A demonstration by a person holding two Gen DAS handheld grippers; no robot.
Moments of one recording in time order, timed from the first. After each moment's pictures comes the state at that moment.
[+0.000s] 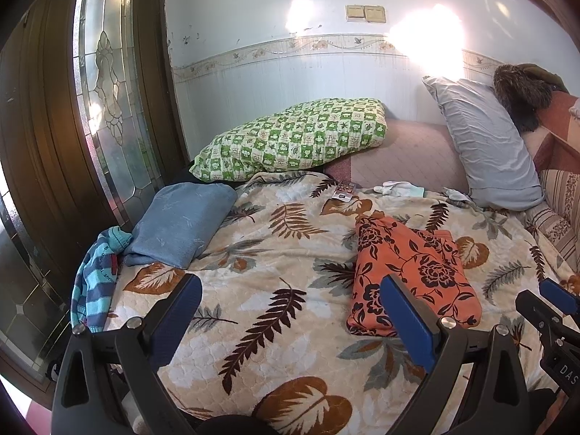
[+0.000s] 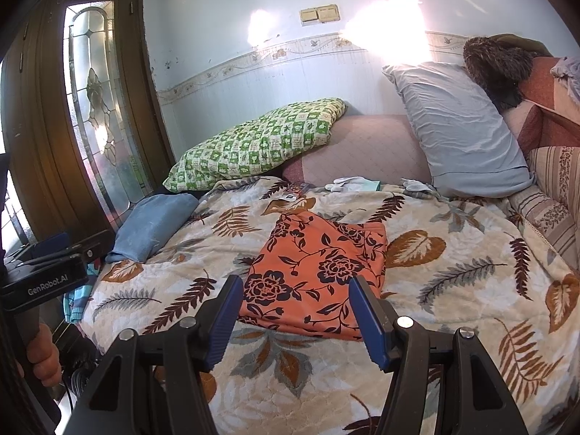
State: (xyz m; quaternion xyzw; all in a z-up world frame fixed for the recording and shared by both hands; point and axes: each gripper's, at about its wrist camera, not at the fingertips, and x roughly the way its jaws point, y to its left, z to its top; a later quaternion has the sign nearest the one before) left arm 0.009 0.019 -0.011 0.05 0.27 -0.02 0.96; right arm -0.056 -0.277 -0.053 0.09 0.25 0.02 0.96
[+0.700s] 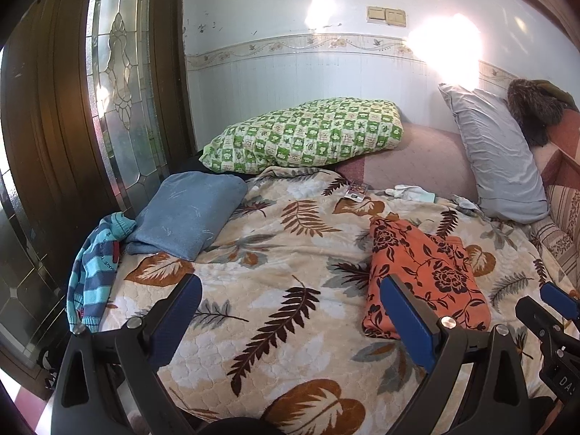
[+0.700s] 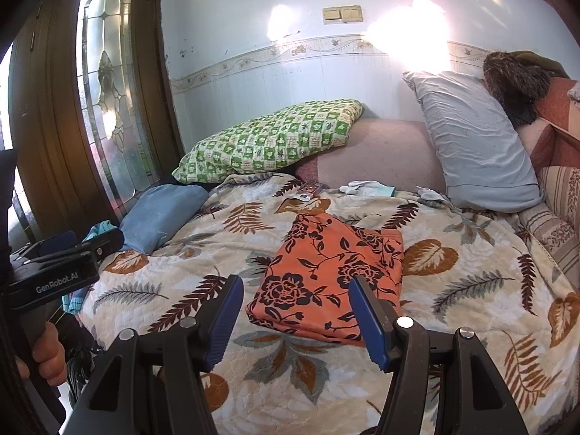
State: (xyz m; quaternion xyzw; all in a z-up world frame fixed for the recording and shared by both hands) left arm 0.022 0.051 -0.020 0.02 0.28 -0.01 0.96; right arm -0.042 -0.234 -0.047 0.05 0.25 0.03 0.97
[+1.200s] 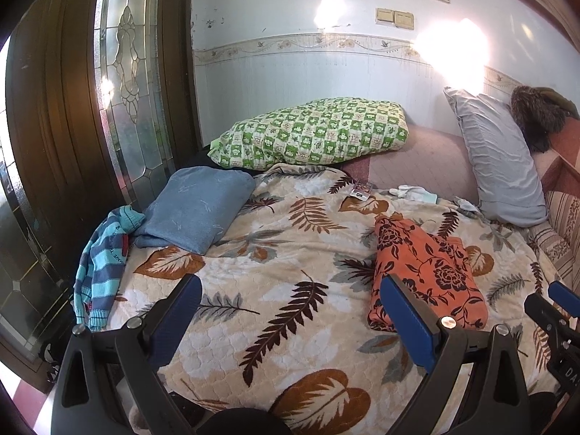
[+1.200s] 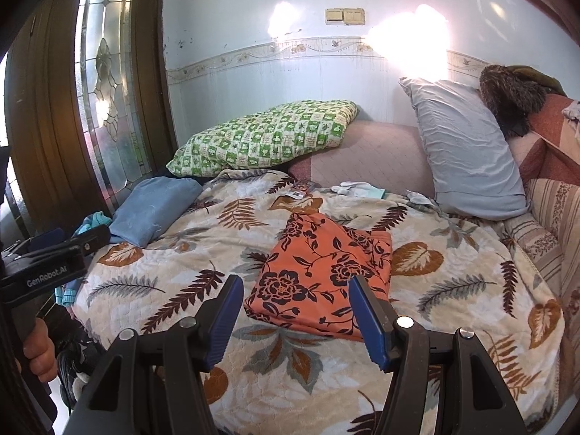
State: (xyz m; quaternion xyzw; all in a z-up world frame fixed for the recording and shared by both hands) left arm 0.008 0.068 -0.009 0.01 0.29 0.00 0.96; right arm -0.056 -0.226 -0.028 0.04 0.27 0.01 0.96
